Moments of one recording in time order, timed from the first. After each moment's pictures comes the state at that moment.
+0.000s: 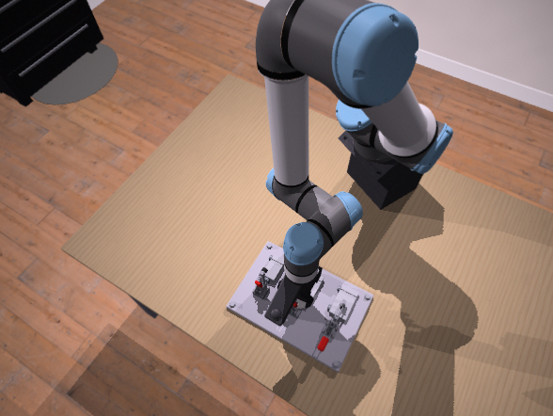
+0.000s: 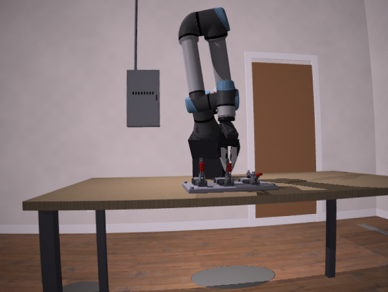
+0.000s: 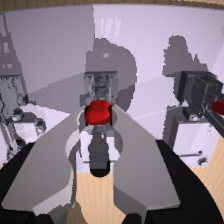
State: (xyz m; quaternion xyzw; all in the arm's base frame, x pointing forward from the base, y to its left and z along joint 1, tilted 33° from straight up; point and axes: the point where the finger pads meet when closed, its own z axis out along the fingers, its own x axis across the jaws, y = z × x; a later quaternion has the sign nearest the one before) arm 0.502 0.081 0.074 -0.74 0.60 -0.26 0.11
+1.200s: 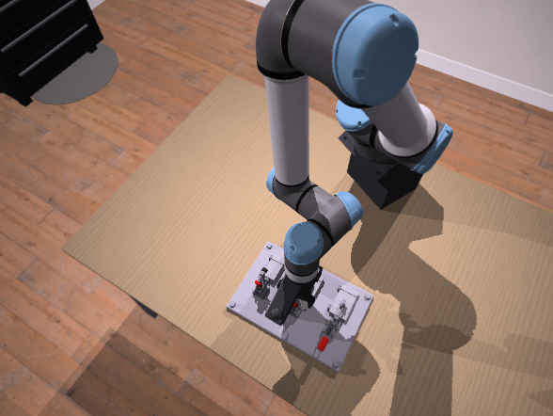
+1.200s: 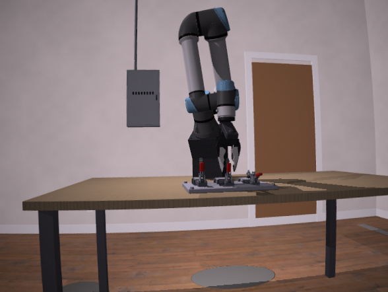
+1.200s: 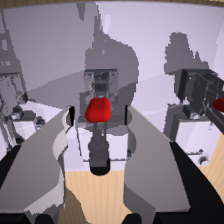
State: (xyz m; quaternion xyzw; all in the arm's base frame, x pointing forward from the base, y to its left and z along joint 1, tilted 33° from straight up) arm 0.500 0.080 0.072 -0.74 0.61 -0.26 0.11
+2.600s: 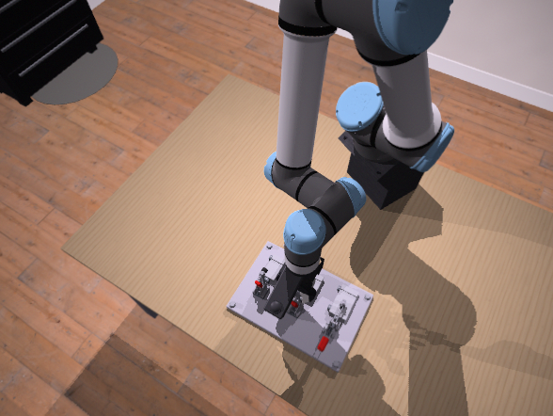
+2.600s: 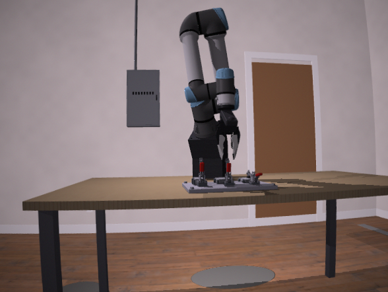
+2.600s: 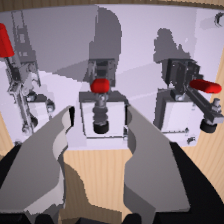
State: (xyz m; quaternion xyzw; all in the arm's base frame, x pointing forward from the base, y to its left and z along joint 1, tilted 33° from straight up) arm 0.474 0.087 0.114 -0.74 0.61 -0.26 0.11
